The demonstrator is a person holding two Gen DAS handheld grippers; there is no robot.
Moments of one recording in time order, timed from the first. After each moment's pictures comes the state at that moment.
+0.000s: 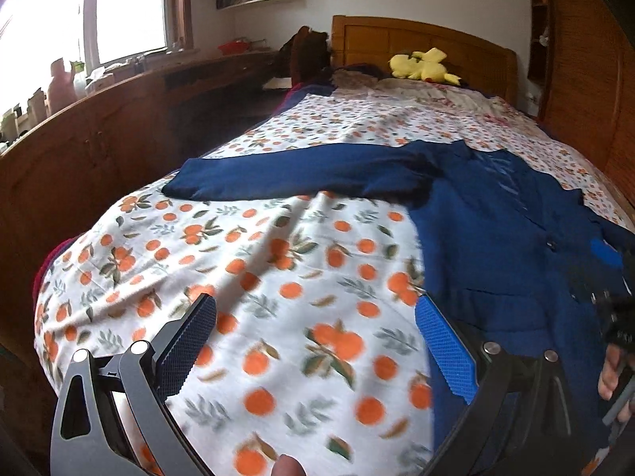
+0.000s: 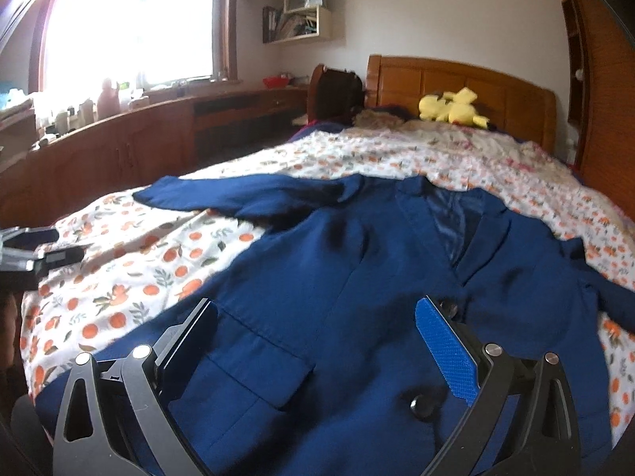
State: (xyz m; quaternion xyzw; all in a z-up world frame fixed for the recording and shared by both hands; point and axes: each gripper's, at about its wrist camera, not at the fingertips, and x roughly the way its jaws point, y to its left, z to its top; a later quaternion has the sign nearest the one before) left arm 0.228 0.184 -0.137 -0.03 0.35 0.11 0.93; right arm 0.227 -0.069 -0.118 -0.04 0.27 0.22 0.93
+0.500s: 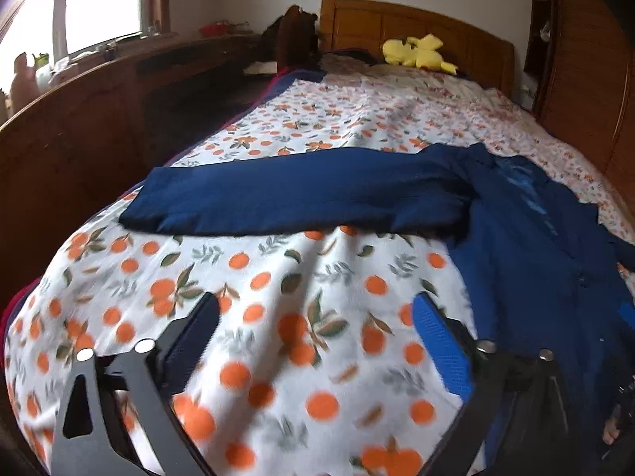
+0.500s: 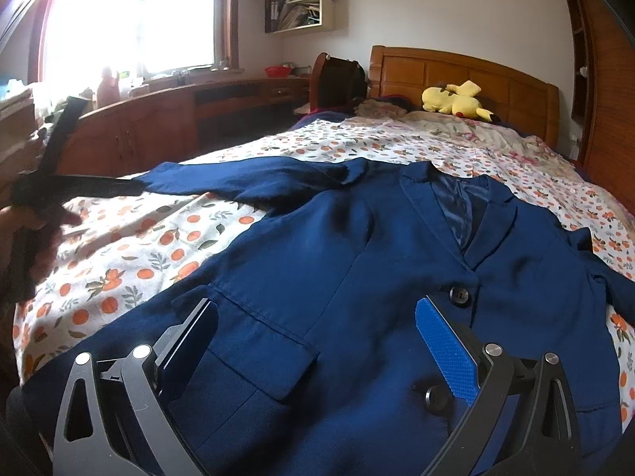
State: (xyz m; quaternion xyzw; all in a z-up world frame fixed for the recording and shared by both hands) left arm 0.345 0.247 -0.156 -0.04 0.38 0.07 0.92; right arm 0.228 -0.061 -0.133 -0.06 0.28 0.22 0.93
